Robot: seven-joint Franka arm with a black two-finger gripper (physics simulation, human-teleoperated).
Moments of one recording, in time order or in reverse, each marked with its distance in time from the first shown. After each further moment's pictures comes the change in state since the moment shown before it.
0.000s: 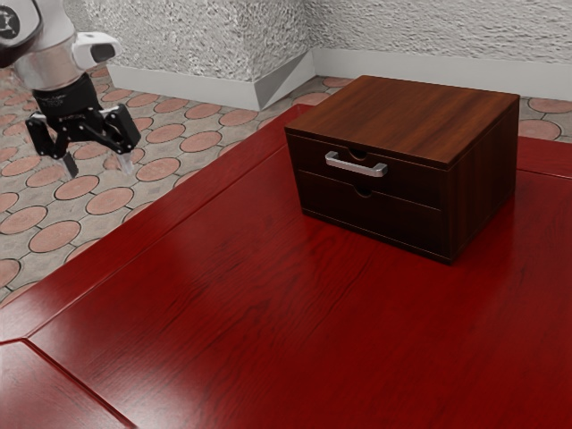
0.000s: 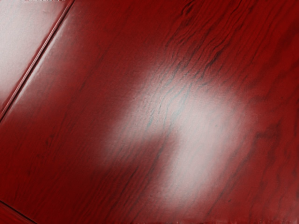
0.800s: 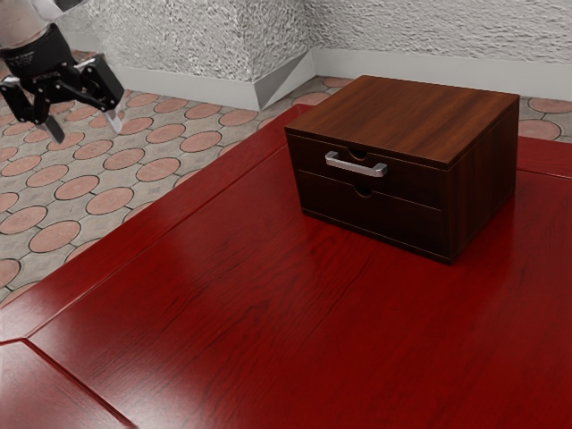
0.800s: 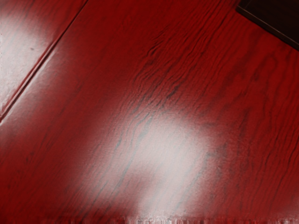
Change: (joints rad) arm 0.064 -0.049 -0.069 0.097 -0.054 -0.026 -0.048
